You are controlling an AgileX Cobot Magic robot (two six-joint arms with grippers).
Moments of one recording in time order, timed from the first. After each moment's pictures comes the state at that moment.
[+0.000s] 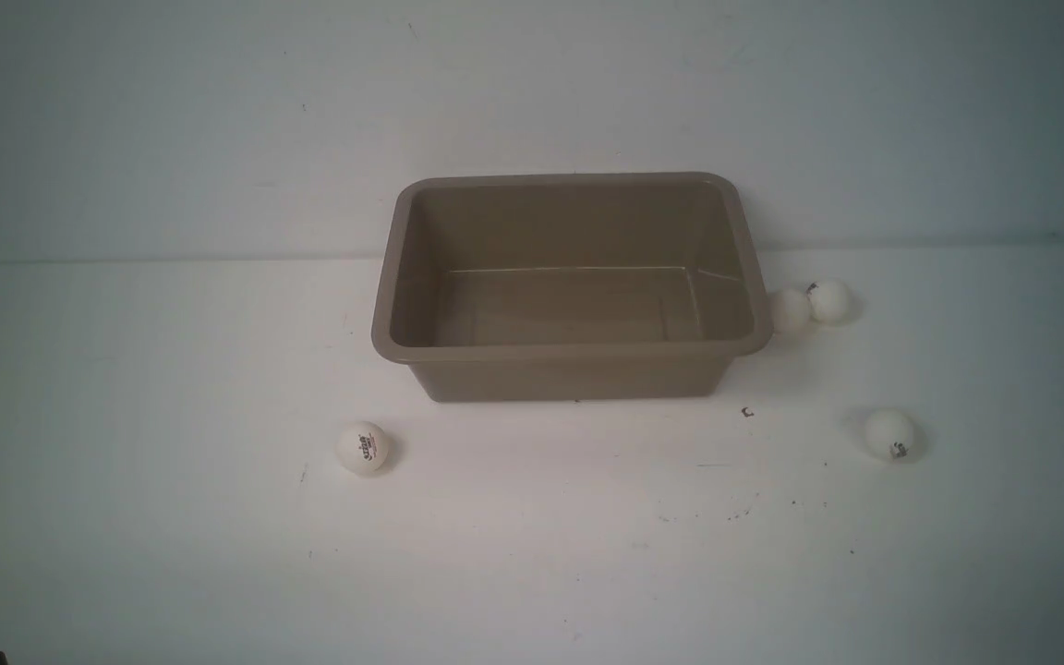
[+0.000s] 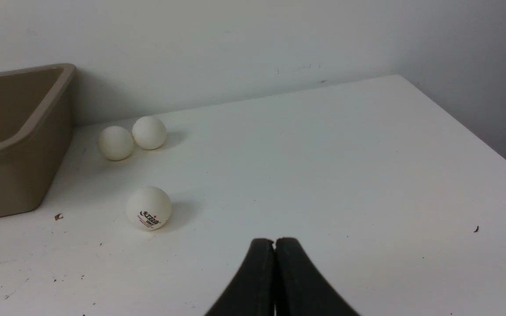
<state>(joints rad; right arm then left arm) -0.08 -0.01 0.03 -0.31 0.37 0.42 0.17 -0.01 0.03 -0.39 0.39 0.34</state>
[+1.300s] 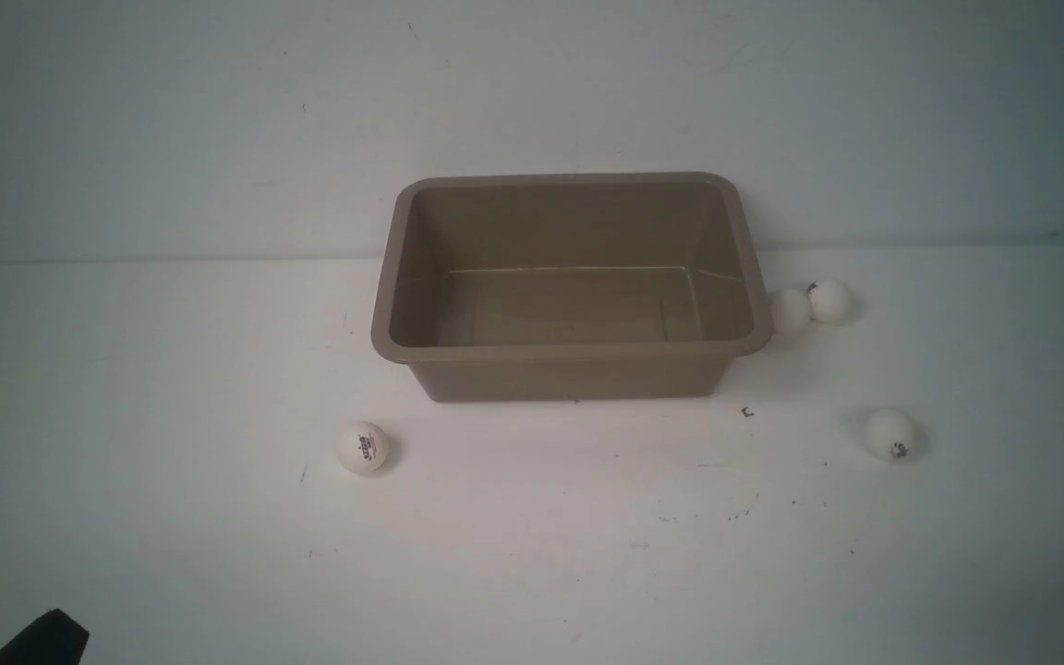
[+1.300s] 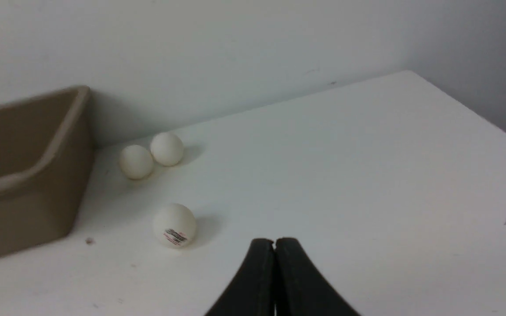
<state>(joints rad) -0.08 -0.01 0.03 -0.21 0.30 0.51 0.17 -0.01 0.03 -1.07 0.38 0.31</state>
